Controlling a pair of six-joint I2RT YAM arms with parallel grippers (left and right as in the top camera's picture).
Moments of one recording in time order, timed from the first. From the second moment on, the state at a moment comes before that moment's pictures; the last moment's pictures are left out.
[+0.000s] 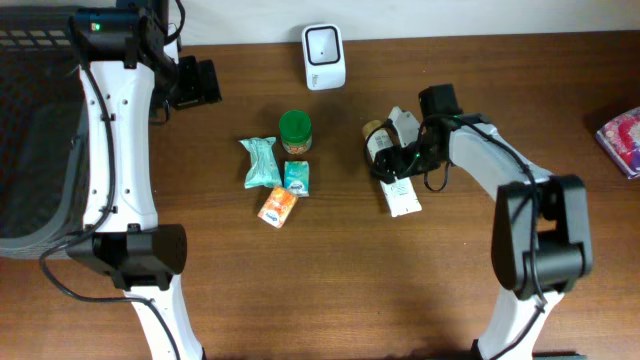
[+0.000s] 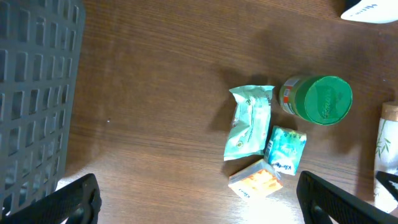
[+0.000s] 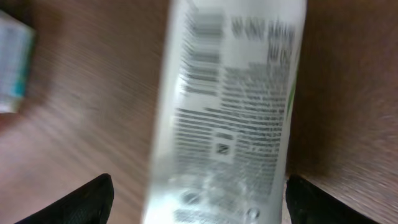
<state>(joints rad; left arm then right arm) -0.04 2.17 2.58 -1.69 -0.02 -0.25 0.13 2.04 1.36 -0.65 -0.41 -0.18</state>
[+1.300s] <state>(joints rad) -0.04 2.17 2.58 -1.69 -0.02 -0.25 -0.02 2.14 1.77 -1.07 -0.60 -0.08</state>
